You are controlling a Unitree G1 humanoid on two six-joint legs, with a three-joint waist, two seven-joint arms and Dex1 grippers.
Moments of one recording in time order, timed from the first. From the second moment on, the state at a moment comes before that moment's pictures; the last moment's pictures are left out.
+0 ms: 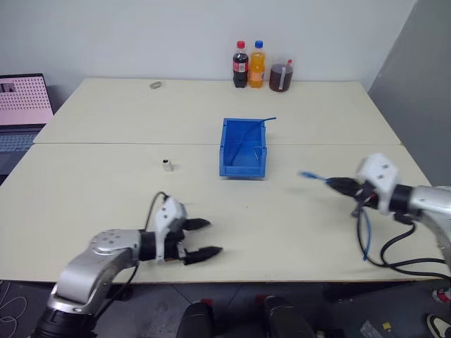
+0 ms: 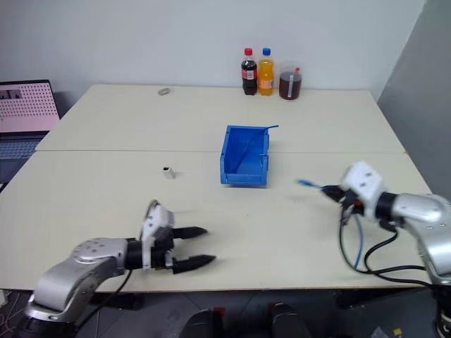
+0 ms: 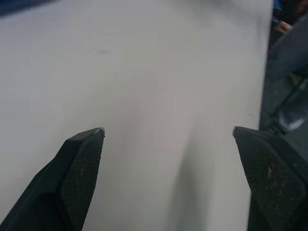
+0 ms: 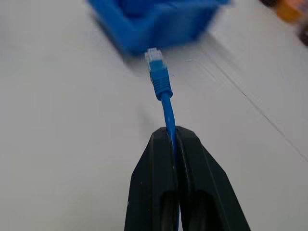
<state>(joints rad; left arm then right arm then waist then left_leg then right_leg) -0.03 0.71 0.07 -0.32 -0.51 0.64 -0.99 -0.26 -0.85 0.02 -0.37 0.29 0.43 0.90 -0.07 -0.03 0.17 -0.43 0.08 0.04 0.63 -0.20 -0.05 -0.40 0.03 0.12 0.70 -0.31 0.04</state>
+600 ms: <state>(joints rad) 0.01 0.80 0.13 -0.13 -0.44 0.45 -1.04 -0.71 -0.34 0.57 0.29 -0.10 -0.02 0.96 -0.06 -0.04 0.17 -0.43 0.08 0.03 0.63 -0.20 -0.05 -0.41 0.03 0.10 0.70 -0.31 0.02</state>
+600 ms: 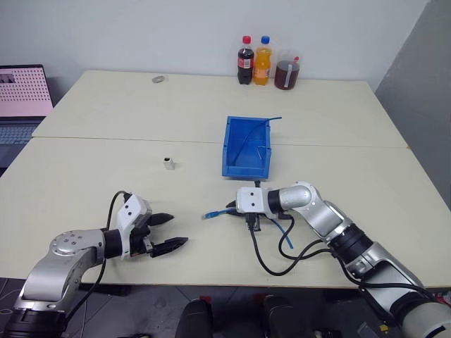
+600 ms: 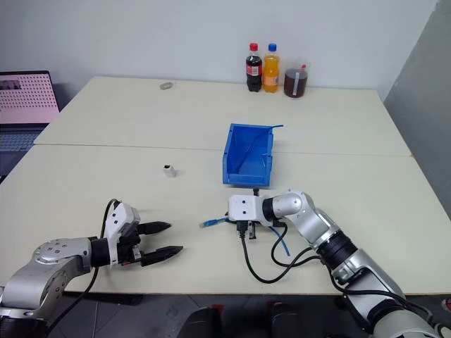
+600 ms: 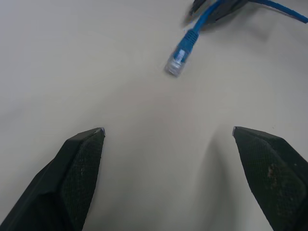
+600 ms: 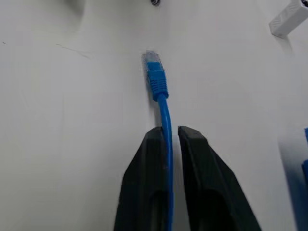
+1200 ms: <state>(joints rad) -0.22 0.68 -0.06 0.04 -0.28 0.33 -1.05 -0.50 -0.43 0.33 -0.21 0.15 0.51 0.99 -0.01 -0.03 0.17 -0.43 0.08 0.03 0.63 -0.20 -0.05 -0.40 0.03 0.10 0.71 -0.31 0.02</state>
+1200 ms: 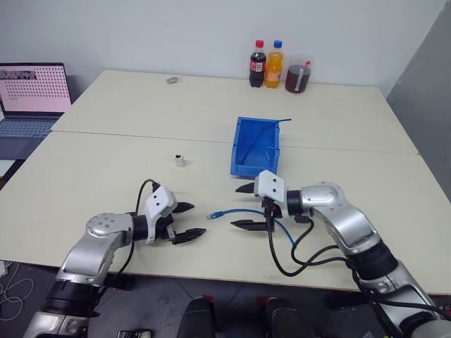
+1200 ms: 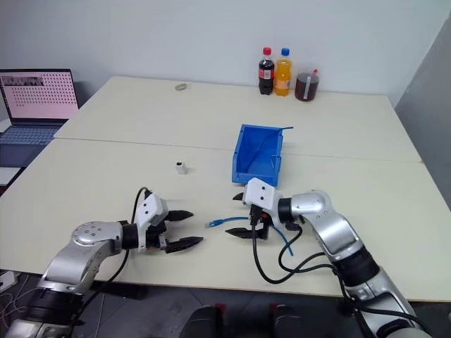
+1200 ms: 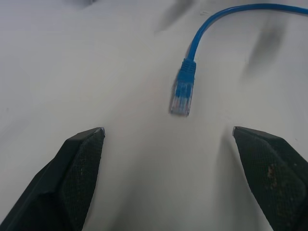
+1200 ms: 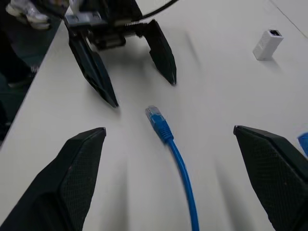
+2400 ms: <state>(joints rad) -0.32 0.64 -0.14 0.06 -0.28 0.43 -1.13 -0.21 -0.43 0.06 -0.63 0.45 0.80 0.67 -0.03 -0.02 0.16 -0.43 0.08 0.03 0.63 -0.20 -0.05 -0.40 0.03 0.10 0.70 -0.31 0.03</state>
